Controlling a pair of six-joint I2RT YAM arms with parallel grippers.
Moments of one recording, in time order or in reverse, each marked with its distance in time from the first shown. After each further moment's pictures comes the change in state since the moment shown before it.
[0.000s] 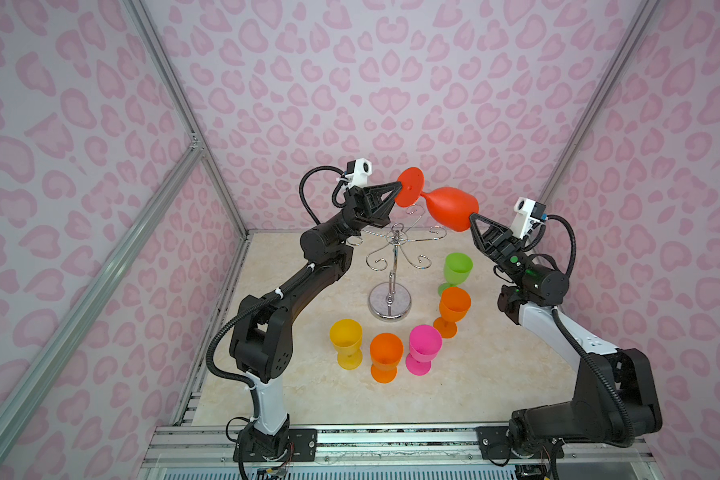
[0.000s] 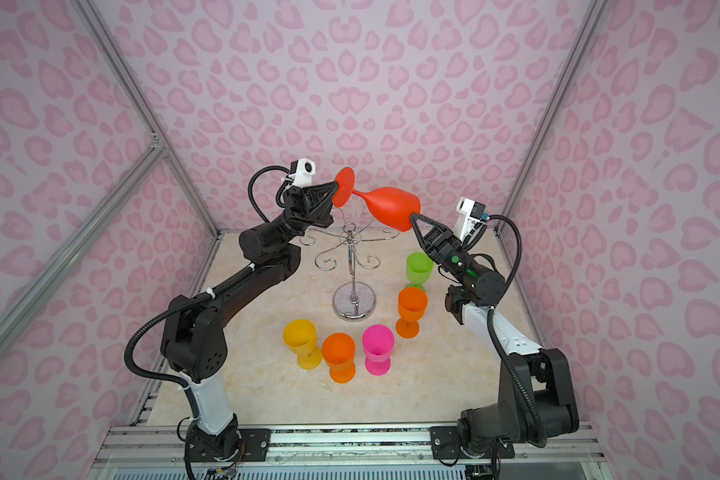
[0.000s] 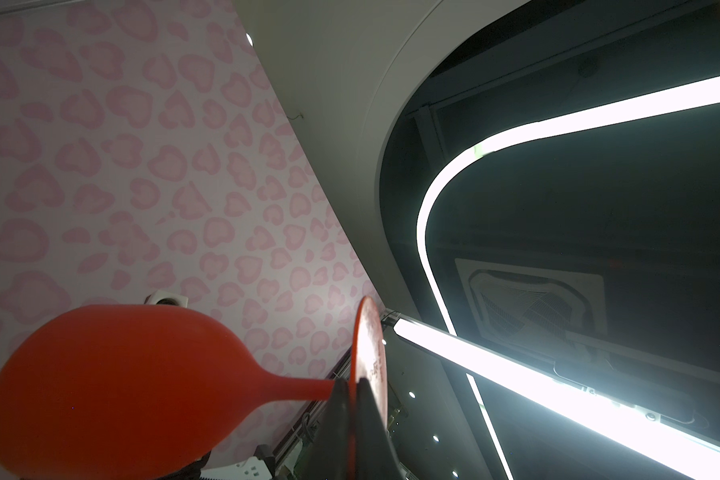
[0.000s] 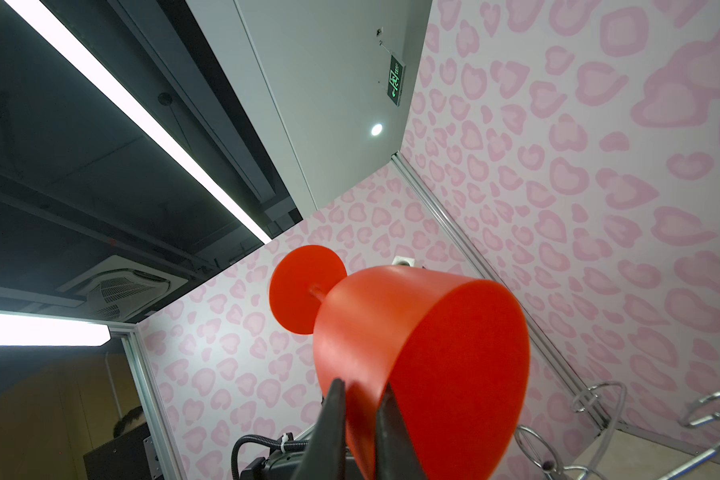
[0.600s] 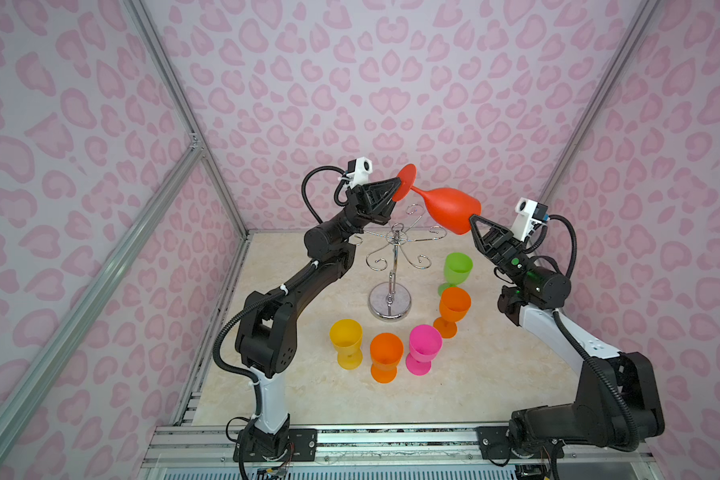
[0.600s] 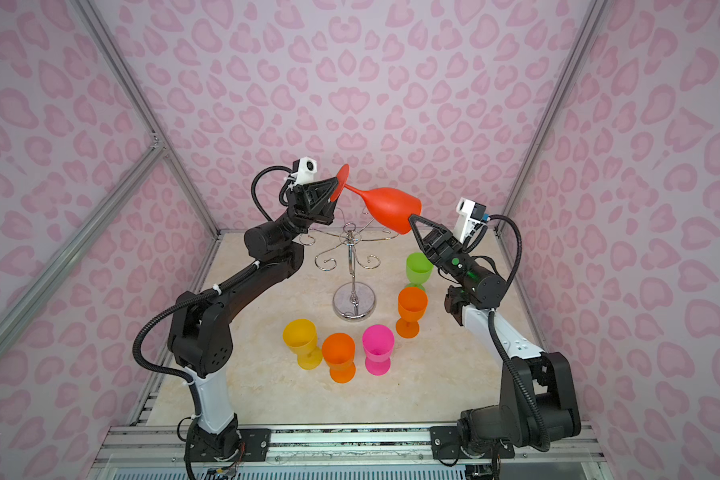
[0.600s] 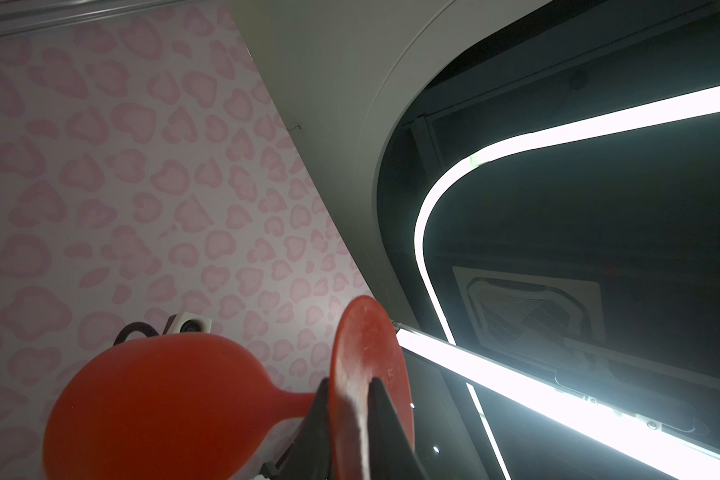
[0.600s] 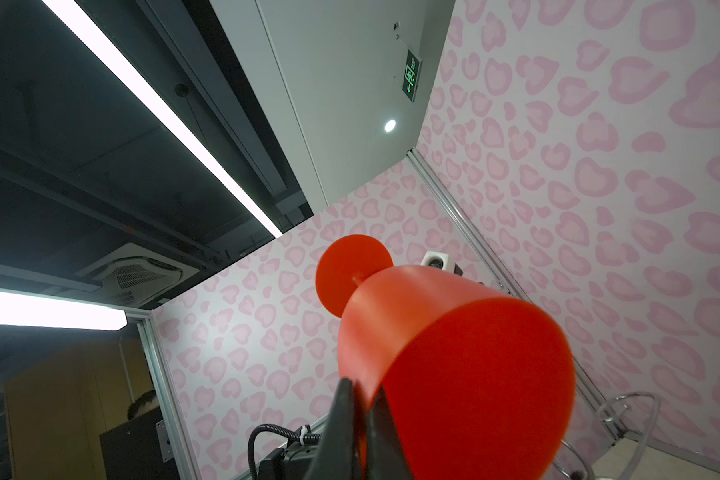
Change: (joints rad) left arm -0.003 0.042 0.039 0.004 -0.019 -0.001; right arm 0.012 -0.017 0.000 0.016 -0.012 -0.001
